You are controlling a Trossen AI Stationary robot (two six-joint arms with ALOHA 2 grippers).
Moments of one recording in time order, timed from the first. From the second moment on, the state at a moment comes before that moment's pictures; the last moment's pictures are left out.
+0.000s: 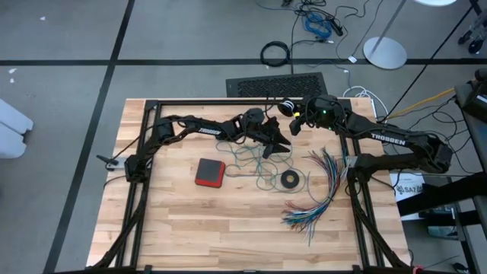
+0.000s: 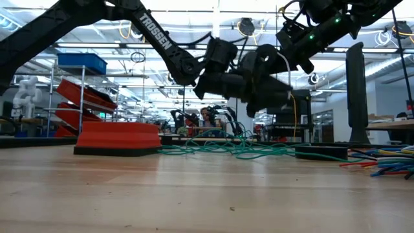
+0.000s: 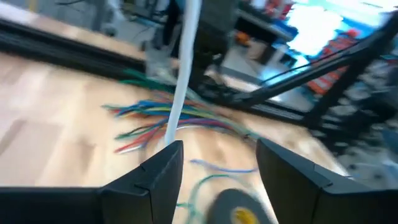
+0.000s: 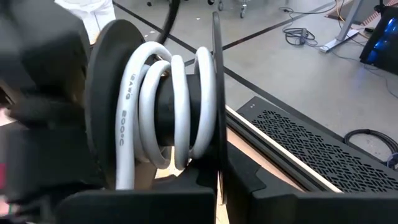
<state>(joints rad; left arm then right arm) 0.32 2.27 1.51 0.54 0.67 -0.26 -0.54 1.06 0.71 -0.03 0.11 0.11</state>
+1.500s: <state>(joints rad) 0.32 2.25 1.51 0.46 0.54 -0.07 -0.54 1.06 0.71 -0.03 0.09 0.10</state>
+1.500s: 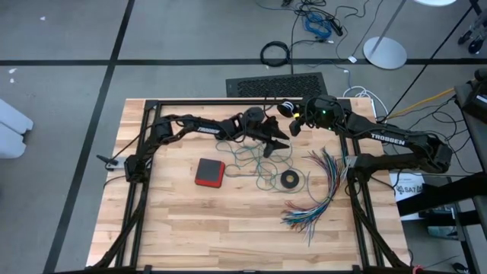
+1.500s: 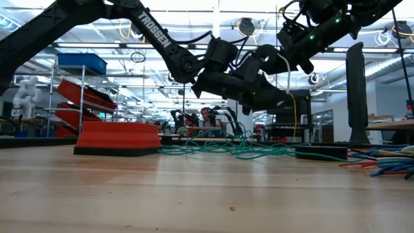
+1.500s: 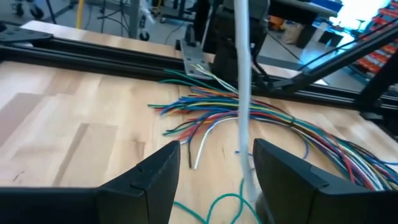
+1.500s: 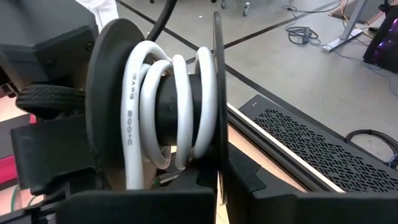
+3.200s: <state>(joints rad) 0.48 2.25 1.51 0.44 0.43 -0.13 -0.54 1.06 0.71 -0.37 -0.03 0.01</state>
